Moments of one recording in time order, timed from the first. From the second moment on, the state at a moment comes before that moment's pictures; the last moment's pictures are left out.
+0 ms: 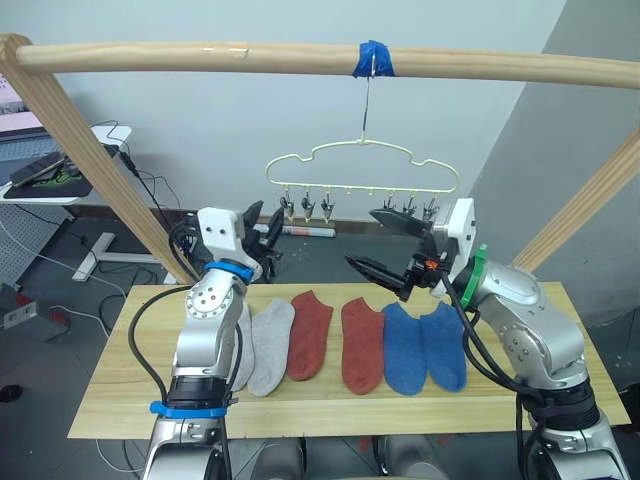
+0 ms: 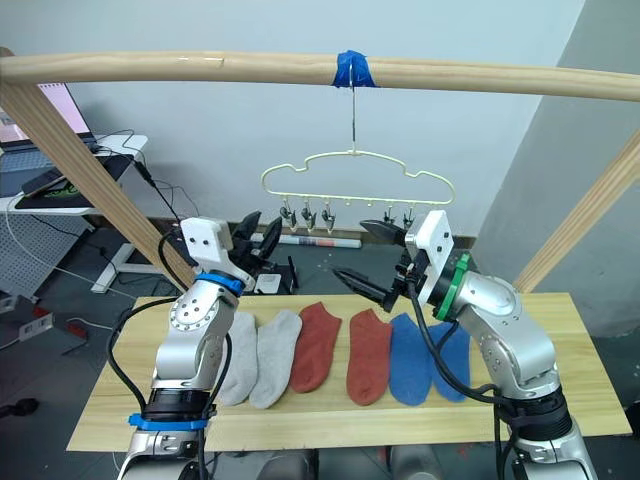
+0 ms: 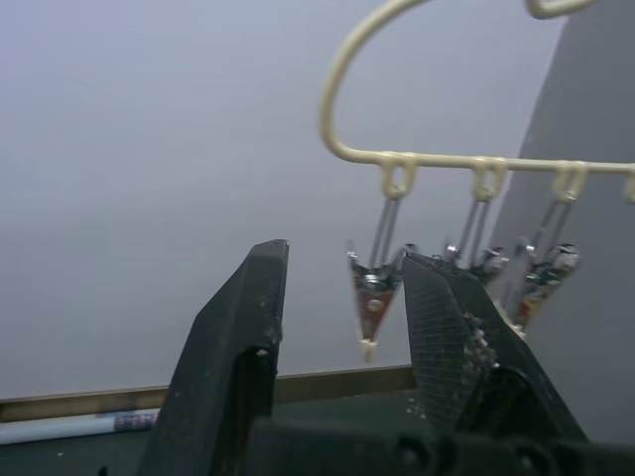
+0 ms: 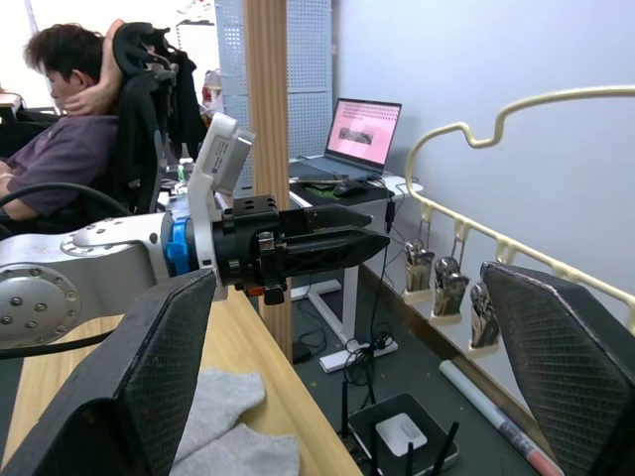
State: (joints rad) left arm -0.35 0.21 0.08 0.04 -0.20 0.07 -0.30; right arm -0.35 -0.39 0.09 -0.41 0.48 0.44 0.72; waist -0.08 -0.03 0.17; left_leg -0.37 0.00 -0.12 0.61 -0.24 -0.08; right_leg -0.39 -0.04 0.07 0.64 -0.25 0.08
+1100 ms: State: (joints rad) left arm -0.45 0.20 0.09 0.20 -0.18 0.01 -0.29; right arm -0.42 -0.38 0.10 -0.45 0.53 0.52 0.70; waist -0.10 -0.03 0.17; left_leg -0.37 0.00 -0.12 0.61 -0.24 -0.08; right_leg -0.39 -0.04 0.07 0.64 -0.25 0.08
